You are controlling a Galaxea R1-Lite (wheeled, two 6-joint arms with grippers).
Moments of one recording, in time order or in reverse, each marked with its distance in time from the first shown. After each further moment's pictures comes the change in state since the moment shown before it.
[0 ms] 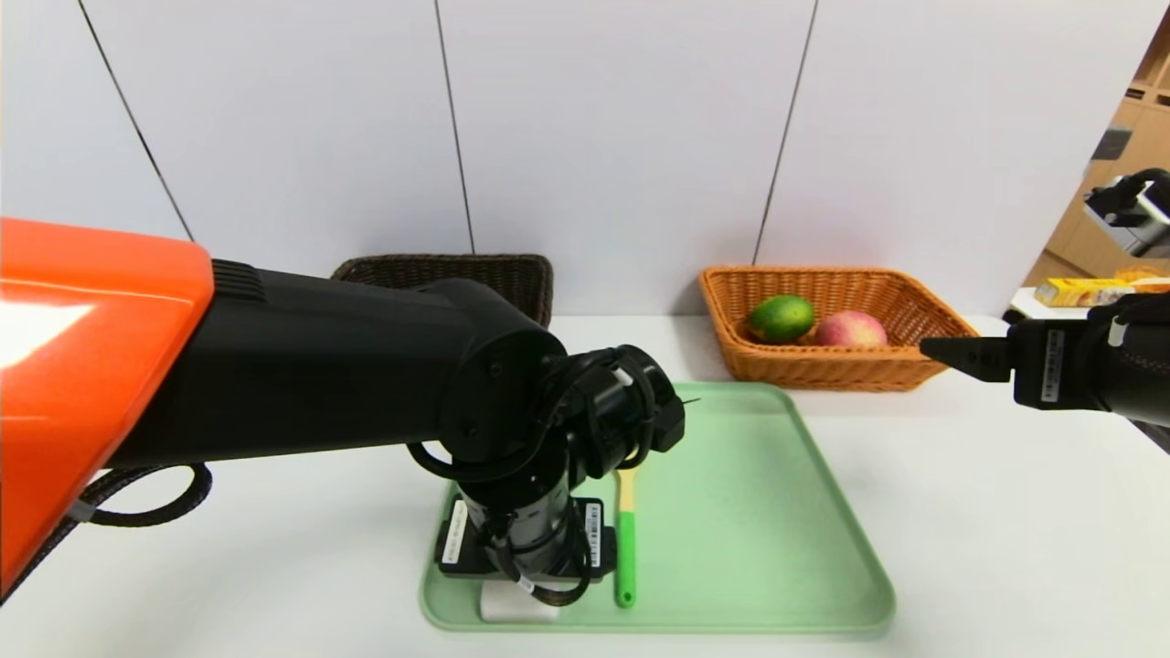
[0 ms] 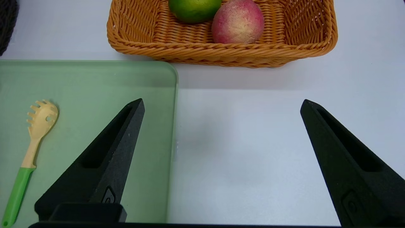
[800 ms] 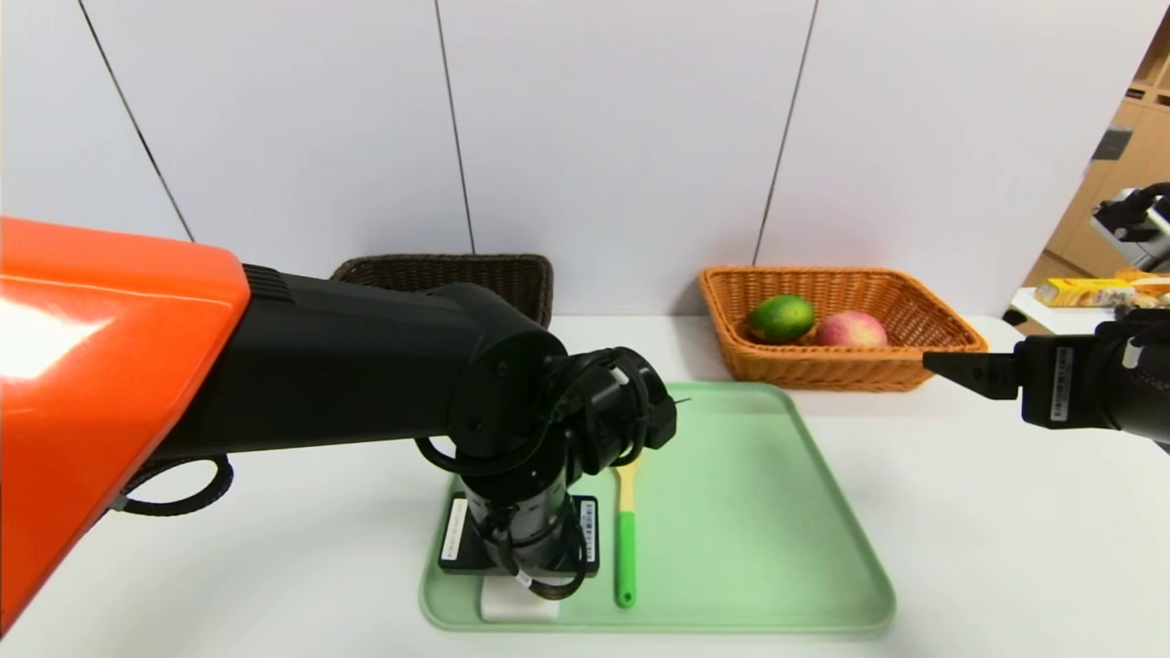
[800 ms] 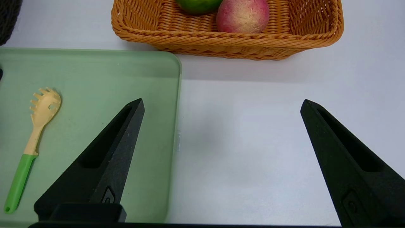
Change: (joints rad) left arm 0.017 0.019 -0.001 0.000 0.000 0.000; right arm 0.018 -0.030 0.036 0.001 -0.001 -0.001
